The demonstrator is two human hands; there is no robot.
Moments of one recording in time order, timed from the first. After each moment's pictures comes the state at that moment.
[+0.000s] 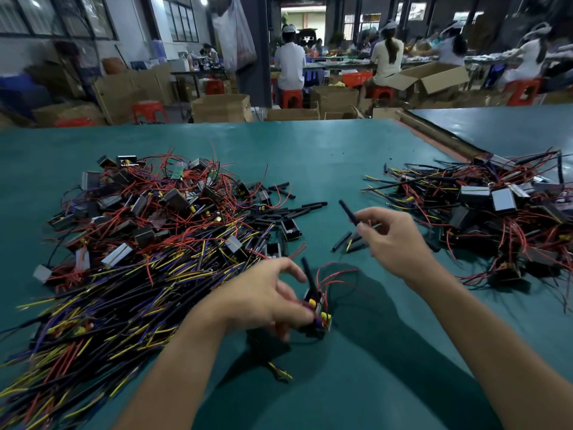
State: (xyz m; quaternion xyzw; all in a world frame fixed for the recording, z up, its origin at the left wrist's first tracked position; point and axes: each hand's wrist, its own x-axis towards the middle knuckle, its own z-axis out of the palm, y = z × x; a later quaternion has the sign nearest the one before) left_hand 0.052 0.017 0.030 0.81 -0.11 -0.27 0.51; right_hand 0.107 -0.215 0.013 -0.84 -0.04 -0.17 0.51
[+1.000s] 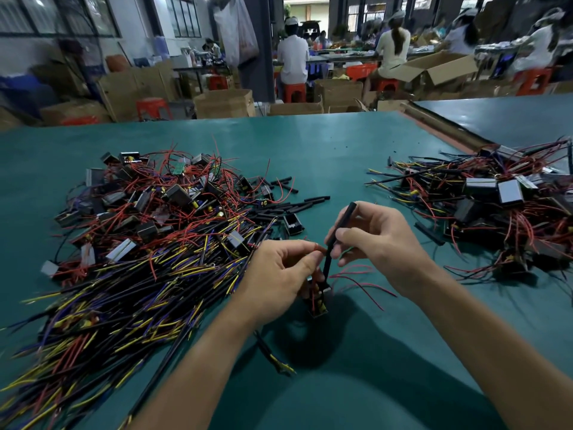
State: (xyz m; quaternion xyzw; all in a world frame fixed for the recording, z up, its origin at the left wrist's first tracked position) left_hand 0.057 -0.012 0.011 0.75 -0.16 -0.01 0.64; right_hand 0.067 -0.183 0.039 -0.70 -0.15 -0.03 0.70
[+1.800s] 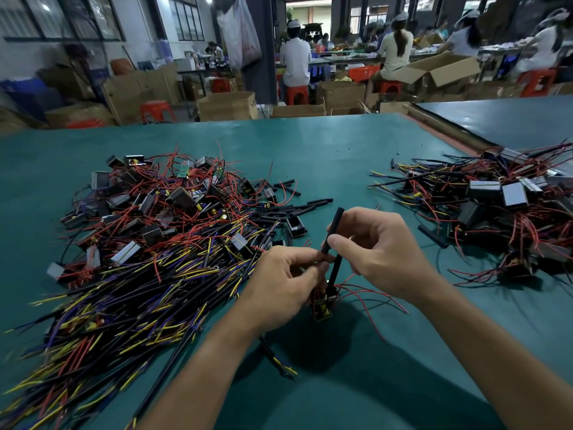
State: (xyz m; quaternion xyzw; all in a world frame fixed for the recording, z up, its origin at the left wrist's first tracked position) left_hand 0.057 -0.009 0.009 0.79 -0.20 -0.01 0.59; right_hand 0.066 -0.181 0.033 -0.76 -0.22 -0.11 0.60
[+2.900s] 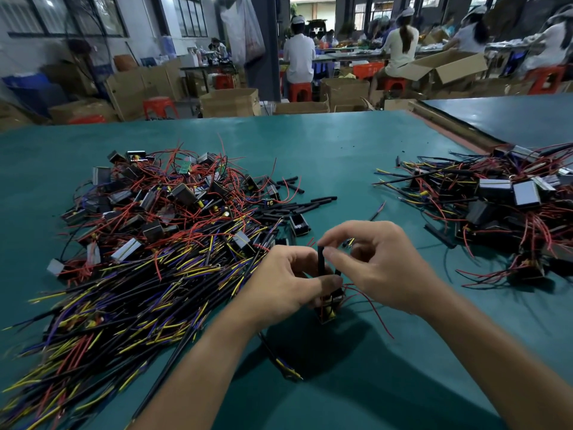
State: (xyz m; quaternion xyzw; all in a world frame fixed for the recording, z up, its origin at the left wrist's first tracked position) left_hand 0.061 -0.006 0.009 0.75 -0.18 -0.09 0.63; right_hand 0.058 -0.177 0.029 -0.83 -0.25 -0.14 0.47
